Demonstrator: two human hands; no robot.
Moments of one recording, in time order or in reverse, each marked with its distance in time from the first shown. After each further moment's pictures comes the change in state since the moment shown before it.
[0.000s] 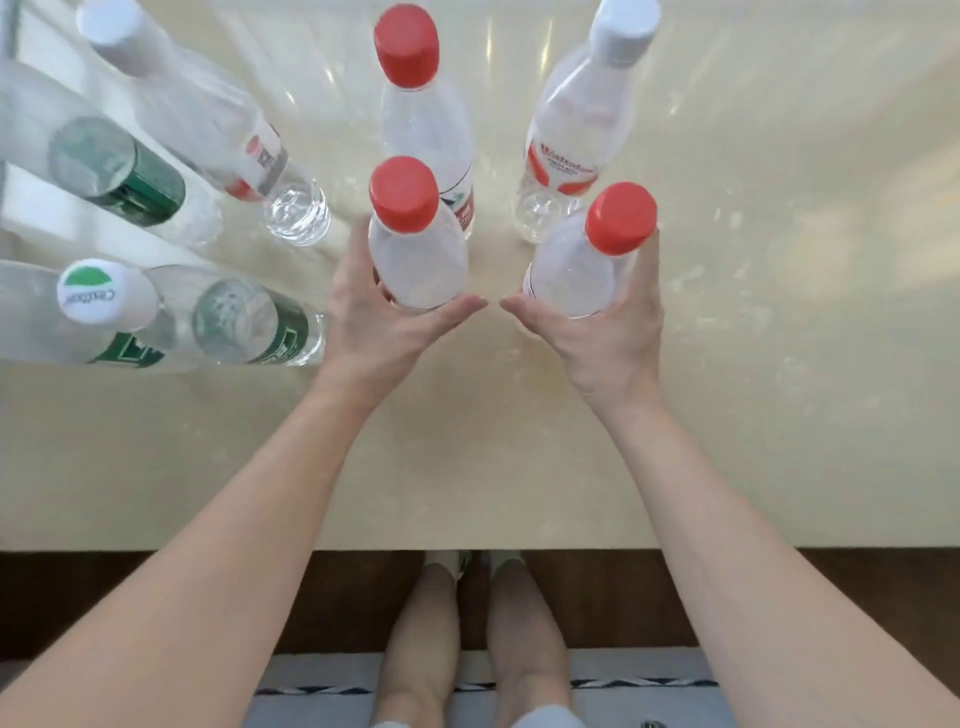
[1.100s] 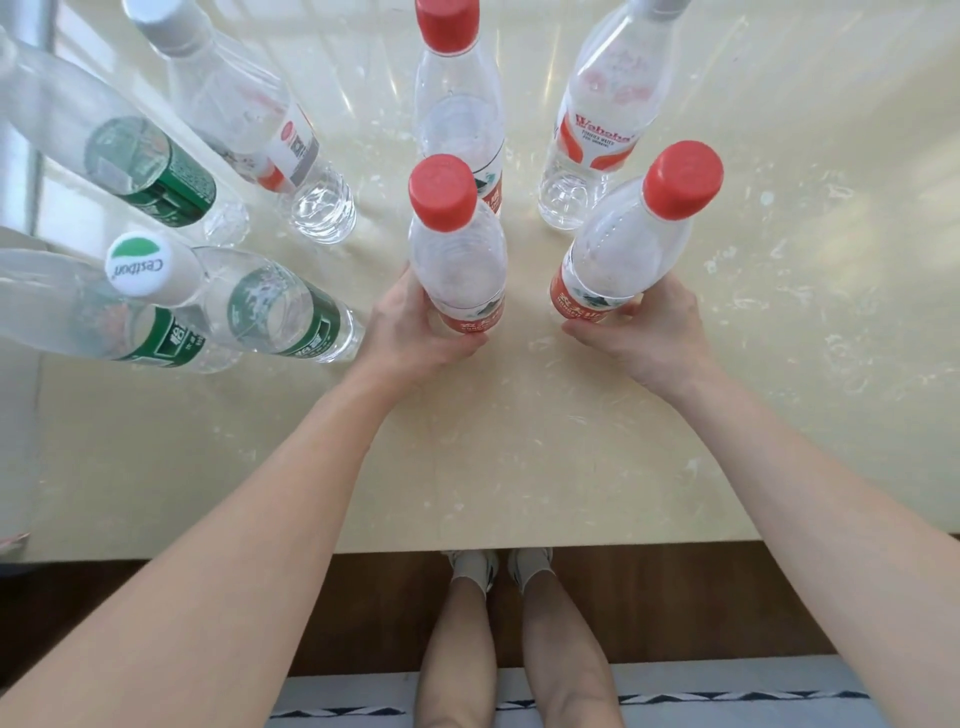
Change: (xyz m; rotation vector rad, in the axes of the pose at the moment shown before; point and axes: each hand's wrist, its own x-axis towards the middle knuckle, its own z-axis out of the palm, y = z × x) left_hand 0.002 -0.058 -0.005 0.269 -0.196 -0.033; right_hand 0.007 0.055 -0.010 -0.231 -0.209 0.154
